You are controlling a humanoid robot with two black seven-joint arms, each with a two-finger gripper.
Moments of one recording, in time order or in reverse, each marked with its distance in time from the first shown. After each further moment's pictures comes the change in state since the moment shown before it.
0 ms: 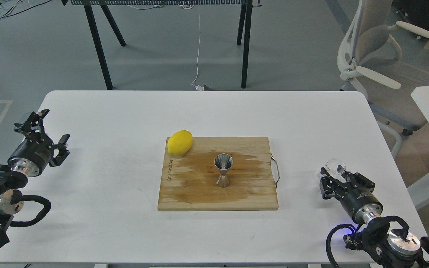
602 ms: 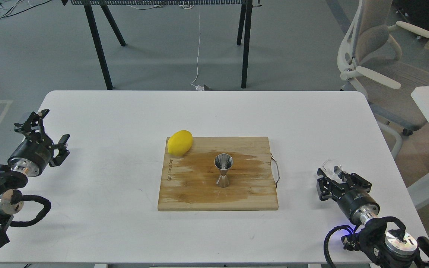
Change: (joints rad) left arm 0.000 0.000 0.000 0.000 -0.001 0.000 0.000; right arm 0.002 0.000 -0.024 -0.006 -0.003 -0.006 0.002
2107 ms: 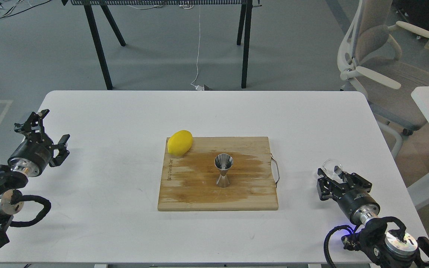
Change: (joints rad) left arm 0.001 0.000 0.000 0.000 0.001 0.000 0.000; right arm 0.001 0.000 0.001 0.000 0.001 0.010 0.000
